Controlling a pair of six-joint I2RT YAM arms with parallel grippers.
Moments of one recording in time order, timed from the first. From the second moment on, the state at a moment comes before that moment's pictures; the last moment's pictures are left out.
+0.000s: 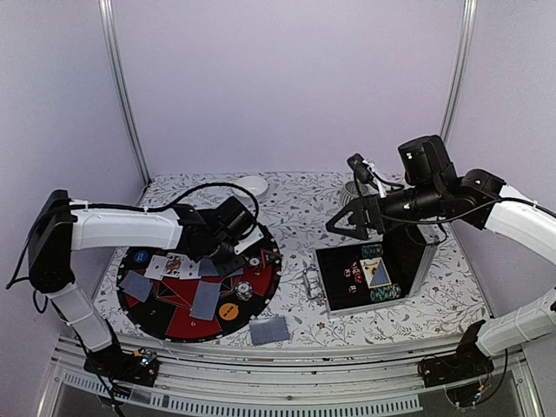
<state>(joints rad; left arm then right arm) -0.88 1.70 1.13 -0.55 -0.41 0.23 0.76 1.24 1.21 -0.60 -0.39 0.34</state>
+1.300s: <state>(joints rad) -0.11 1.37 0.24 0.99 -0.39 0.00 -0.41 0.98 0.30 0.61 -0.40 0.38</state>
